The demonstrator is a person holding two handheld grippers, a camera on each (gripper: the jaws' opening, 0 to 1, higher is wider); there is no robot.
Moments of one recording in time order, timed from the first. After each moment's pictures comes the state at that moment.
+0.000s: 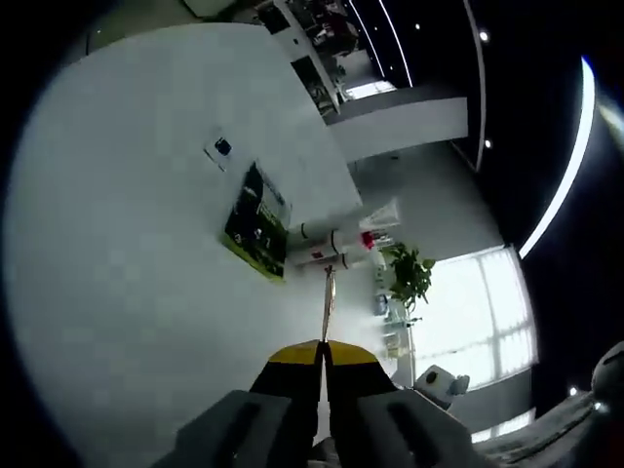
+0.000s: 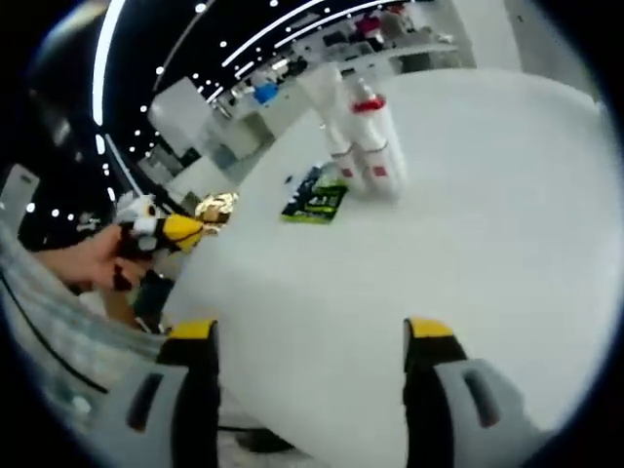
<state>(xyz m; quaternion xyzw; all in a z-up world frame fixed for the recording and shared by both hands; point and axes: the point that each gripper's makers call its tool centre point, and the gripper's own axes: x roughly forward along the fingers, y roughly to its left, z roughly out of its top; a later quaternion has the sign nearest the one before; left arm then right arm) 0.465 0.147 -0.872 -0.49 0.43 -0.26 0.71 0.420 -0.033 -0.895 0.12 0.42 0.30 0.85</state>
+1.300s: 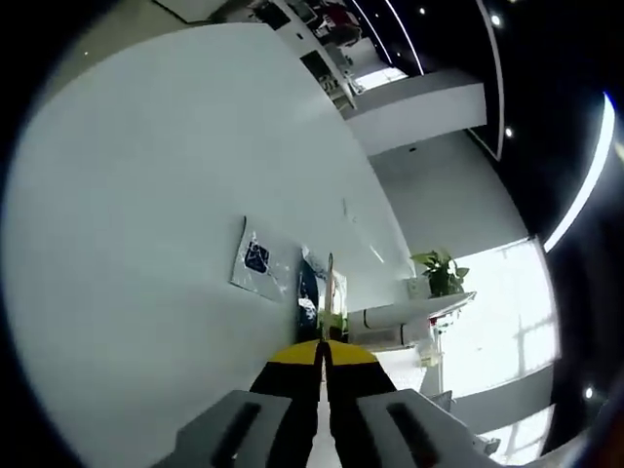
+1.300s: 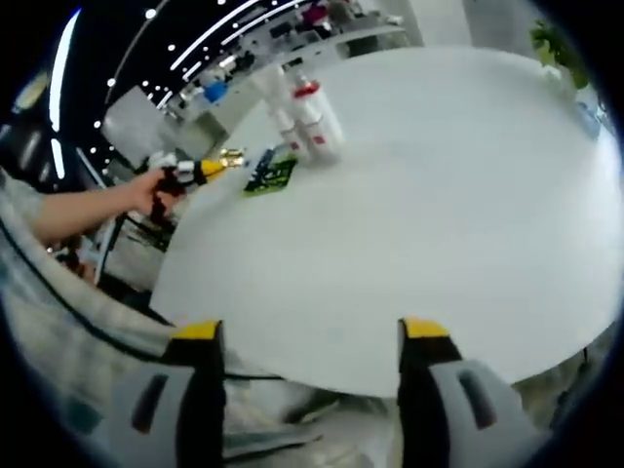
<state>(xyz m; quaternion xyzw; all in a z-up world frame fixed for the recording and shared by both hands) 0.588 0.175 -0.911 -0.45 0.46 -0.24 0.73 0.350 -0.087 -0.902 0.14 0.47 0.19 0.85</state>
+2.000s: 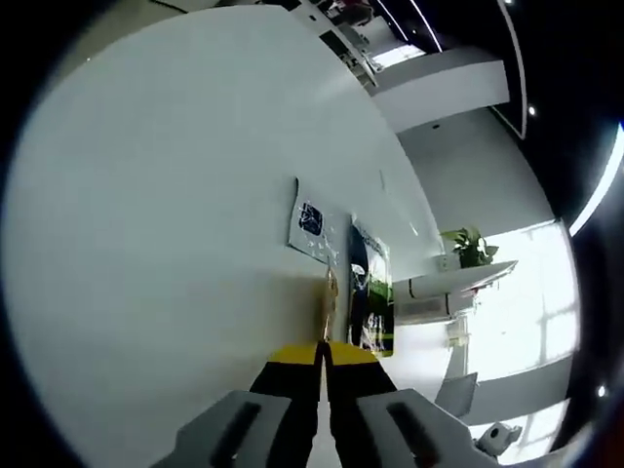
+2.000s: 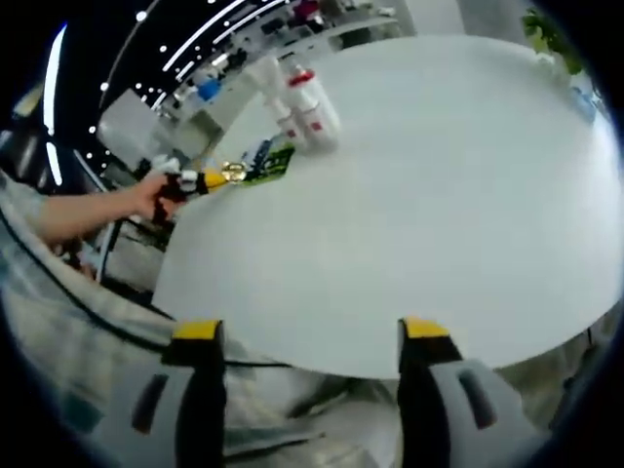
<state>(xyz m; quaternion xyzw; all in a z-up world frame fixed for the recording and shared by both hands) 0.565 0.191 -0.954 -0.40 0.53 -0.22 0.72 0.335 -0.082 -0.908 0.16 0.49 0.18 0.84</state>
